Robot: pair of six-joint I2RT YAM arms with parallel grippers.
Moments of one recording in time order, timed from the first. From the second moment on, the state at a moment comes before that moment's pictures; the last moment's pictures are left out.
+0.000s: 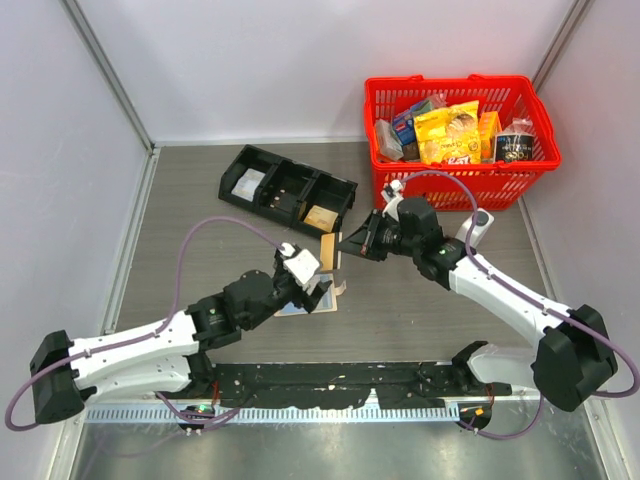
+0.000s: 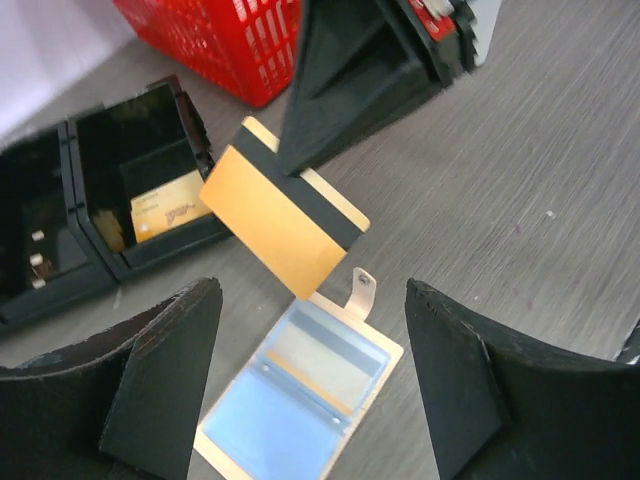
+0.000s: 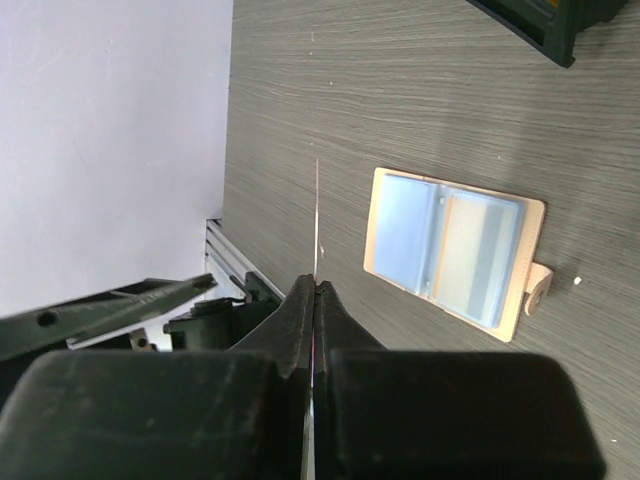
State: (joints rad) left arm -1.10 0.90 0.60 0.09 -0.29 0.03; right arm 0.57 1.22 0.81 -0.06 -0.39 0.93
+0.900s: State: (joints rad) left arm -1.21 1.20 0.50 0.70 -0.47 0.59; right arm 0.57 1.15 0.83 -0.08 -0.38 1.03
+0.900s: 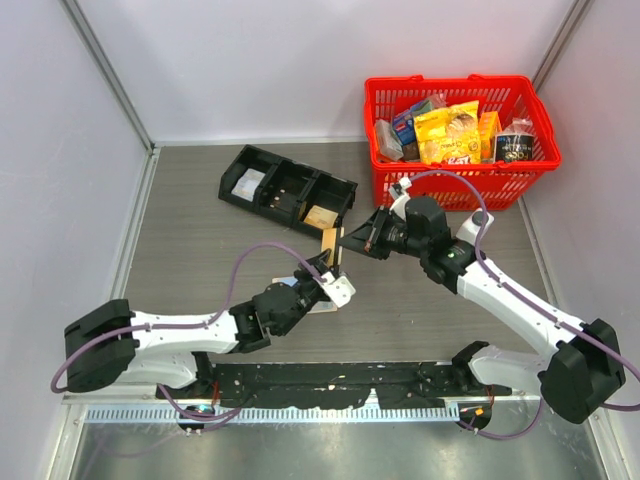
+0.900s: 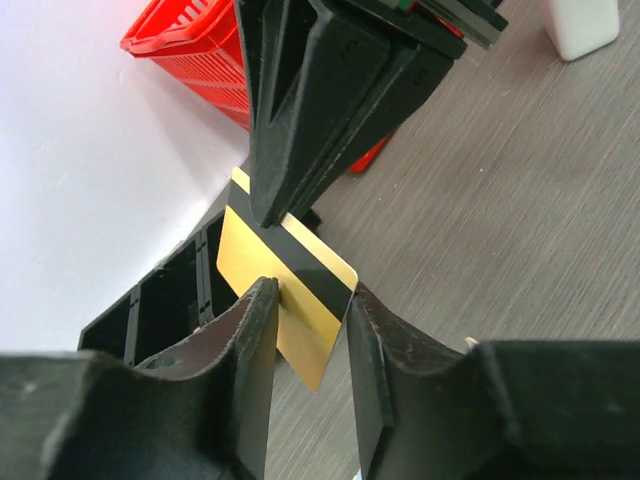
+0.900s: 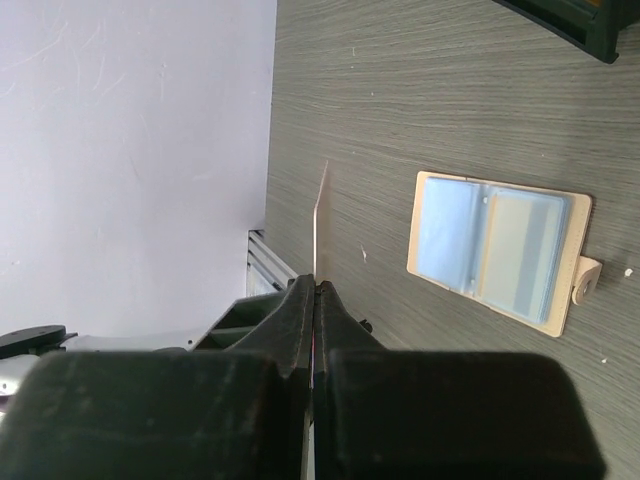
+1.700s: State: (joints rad) left arm -1.01 0.86 0.50 0.33 -0.27 0.18; right arm 0.53 1.09 0.85 0.02 -0.53 0.64
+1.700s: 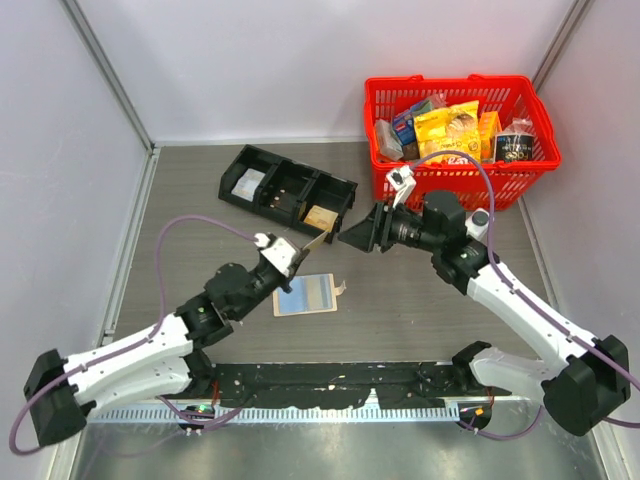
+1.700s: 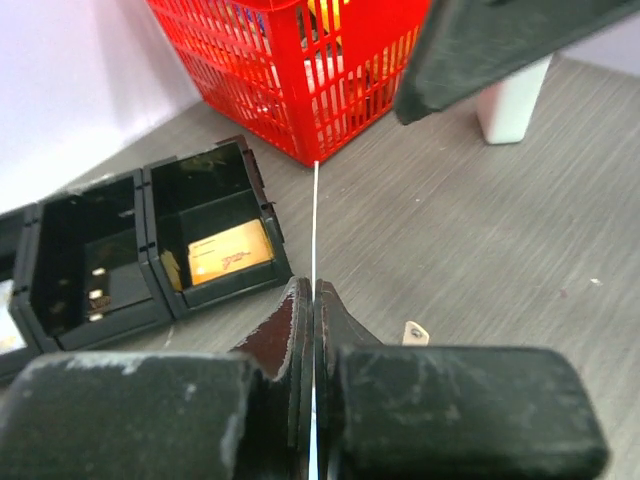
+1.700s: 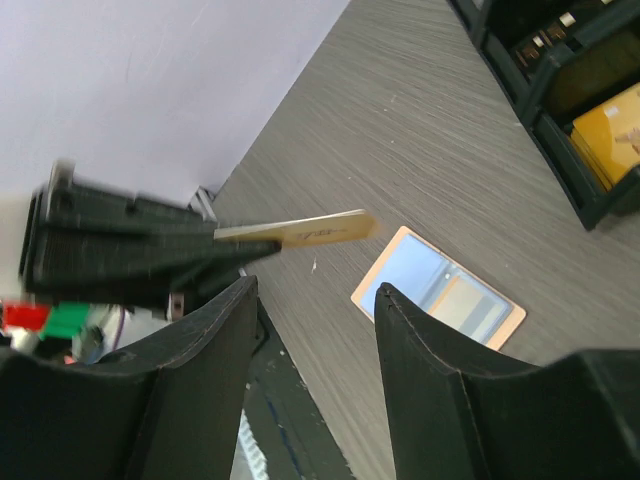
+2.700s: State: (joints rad) left arm -0.64 0.93 0.59 0.32 0.64 -0.32; right arm 0.52 1.04 0.88 -0.17 -0.71 -0.03
